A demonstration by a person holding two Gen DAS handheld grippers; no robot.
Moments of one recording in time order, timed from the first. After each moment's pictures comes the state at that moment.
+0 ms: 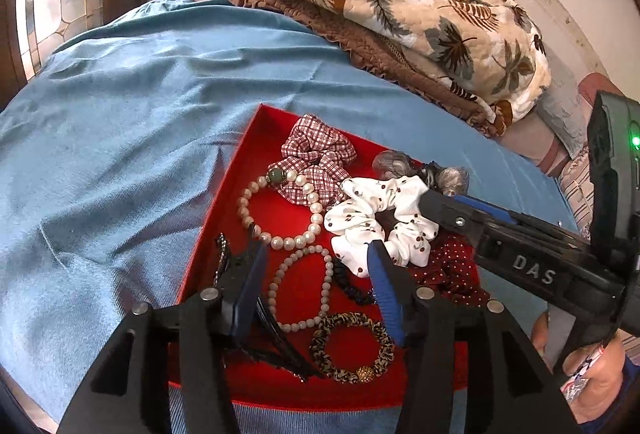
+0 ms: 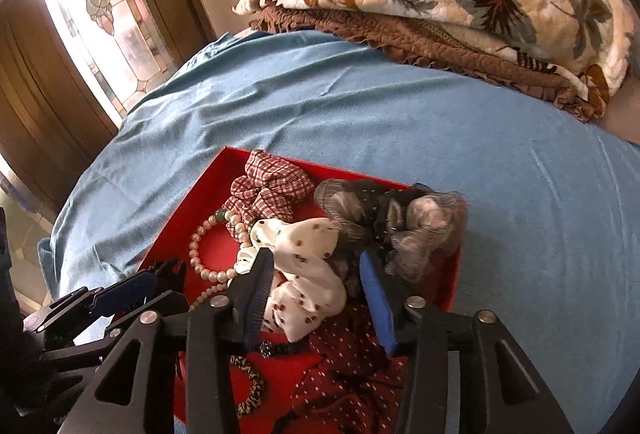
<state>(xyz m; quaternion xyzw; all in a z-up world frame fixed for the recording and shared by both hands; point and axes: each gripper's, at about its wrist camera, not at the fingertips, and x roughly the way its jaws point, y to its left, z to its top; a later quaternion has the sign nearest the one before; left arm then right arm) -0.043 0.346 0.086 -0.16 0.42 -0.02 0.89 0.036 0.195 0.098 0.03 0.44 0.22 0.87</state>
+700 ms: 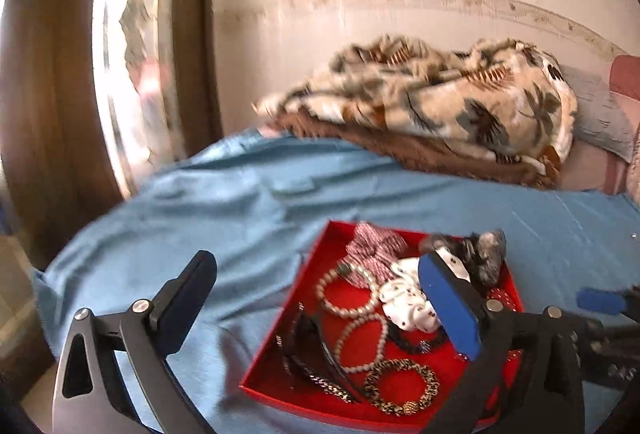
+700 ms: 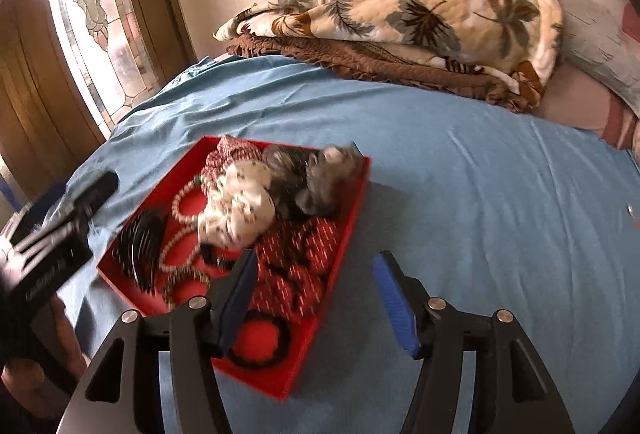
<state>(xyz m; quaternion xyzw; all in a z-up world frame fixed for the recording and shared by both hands) -0.107 0.300 0.128 0.00 0.21 0.15 0.96 -0.056 0.123 0.102 0.03 0.40 0.17 0.90</state>
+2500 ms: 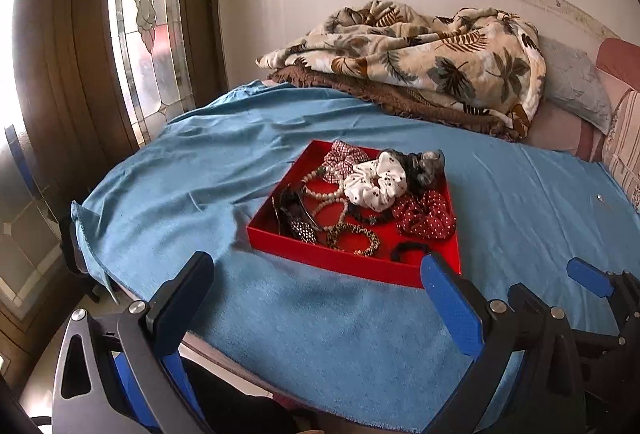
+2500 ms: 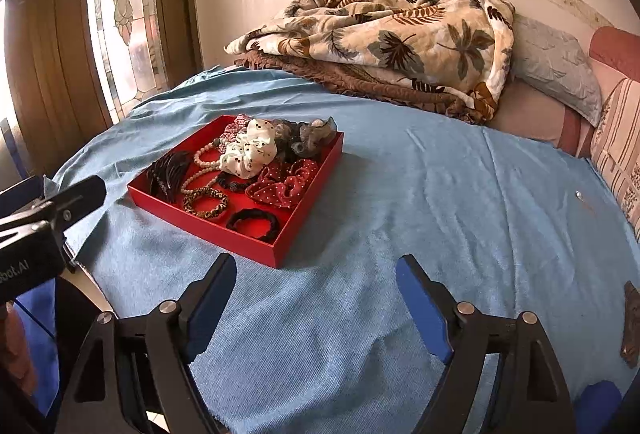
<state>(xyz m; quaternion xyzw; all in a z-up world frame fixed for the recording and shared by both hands) -0.224 0.245 0.142 -0.03 0.32 0.14 0.94 -0.182 0.088 0.108 -0.02 0.34 0.16 0.93</state>
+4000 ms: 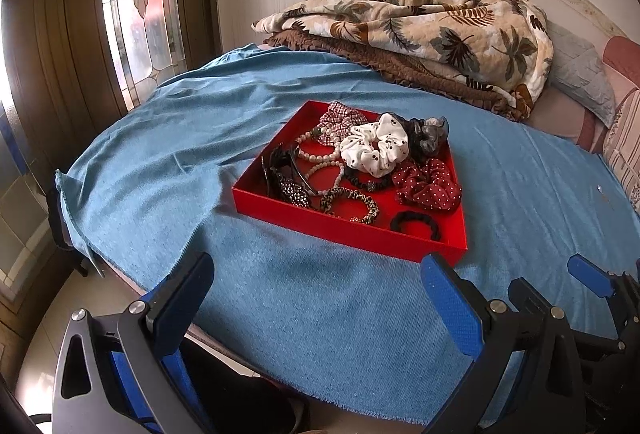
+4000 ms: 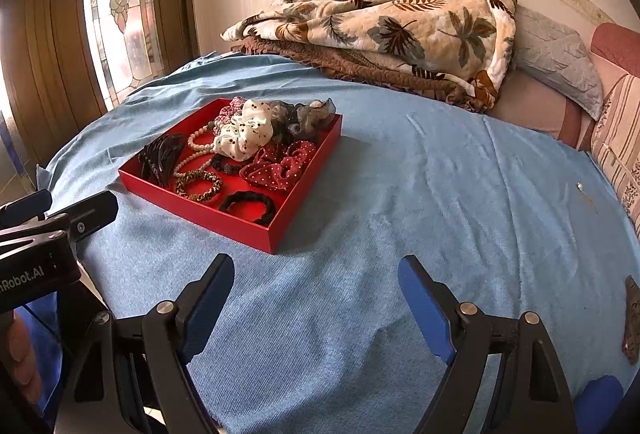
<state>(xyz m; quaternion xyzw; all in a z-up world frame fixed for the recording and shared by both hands) -0.211 0.252 0.117 -0.06 0.36 0.13 0.92 -0.179 0.089 0.093 -0.03 0.35 0.16 0.92</state>
